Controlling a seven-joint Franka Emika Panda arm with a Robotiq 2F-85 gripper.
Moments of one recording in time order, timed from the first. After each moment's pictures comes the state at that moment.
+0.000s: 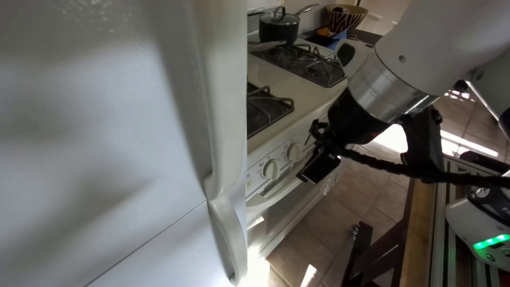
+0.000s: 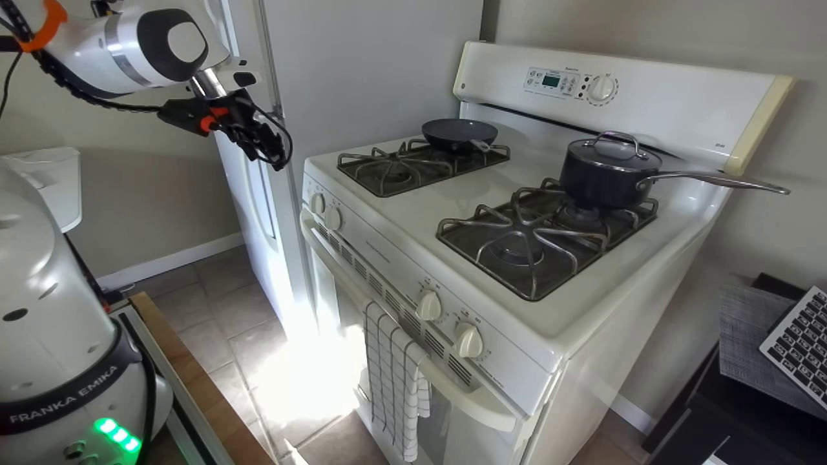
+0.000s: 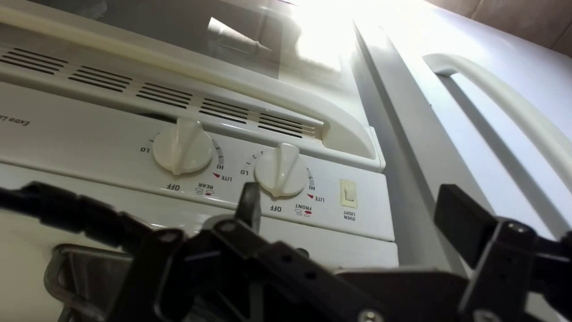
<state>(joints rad) 0.11 -0.38 0.51 -2.75 -0.03 2.72 0.53</state>
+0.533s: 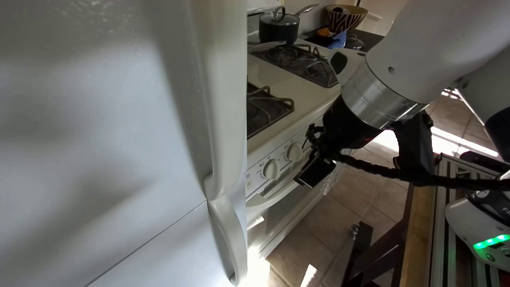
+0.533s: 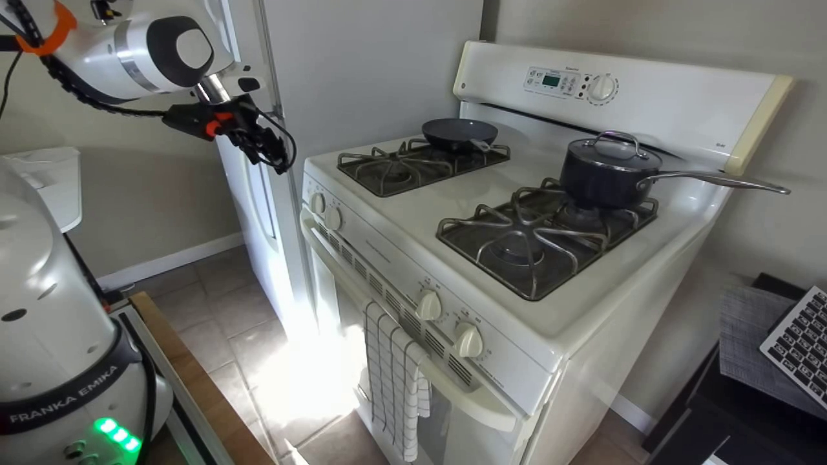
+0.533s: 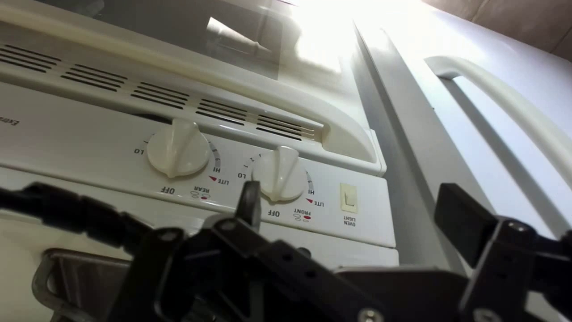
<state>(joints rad) 0.10 -0.34 0.51 -2.75 -0.06 2.74 0.54</state>
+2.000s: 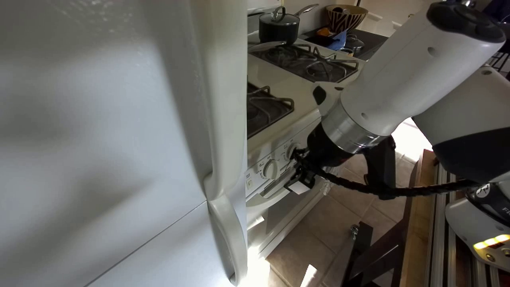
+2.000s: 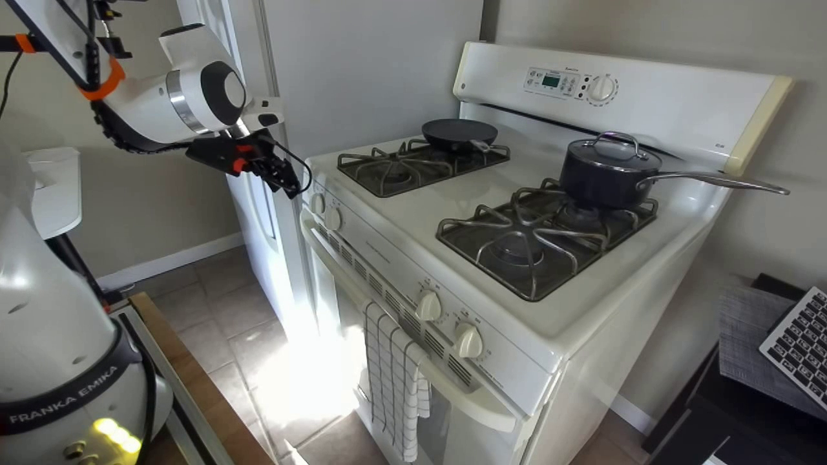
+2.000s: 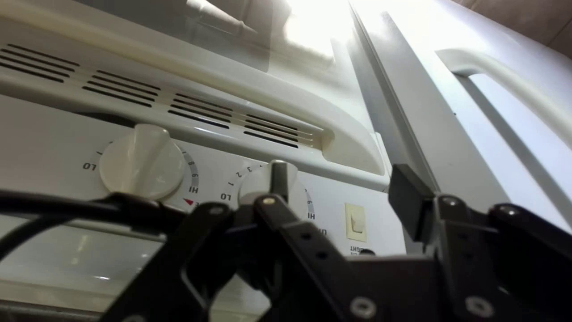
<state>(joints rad) -0.16 -0.12 0.66 -2.75 -0.42 2.98 0.75</state>
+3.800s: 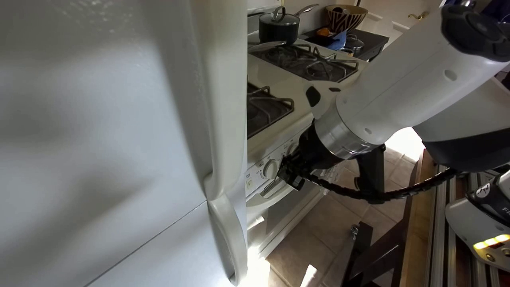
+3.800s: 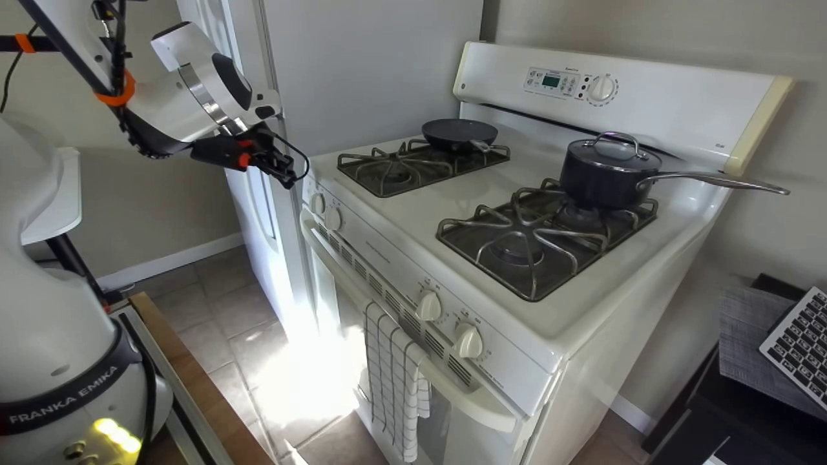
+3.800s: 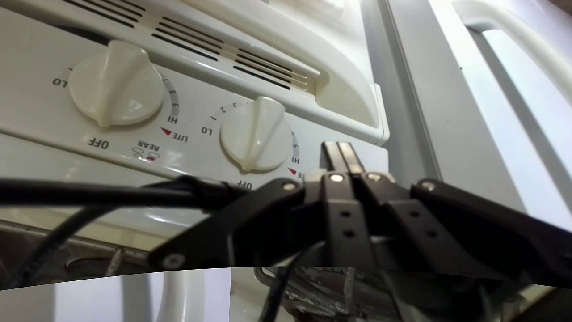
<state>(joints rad) -0.47 -0.11 0.95 -2.68 -0.75 2.98 0.99</state>
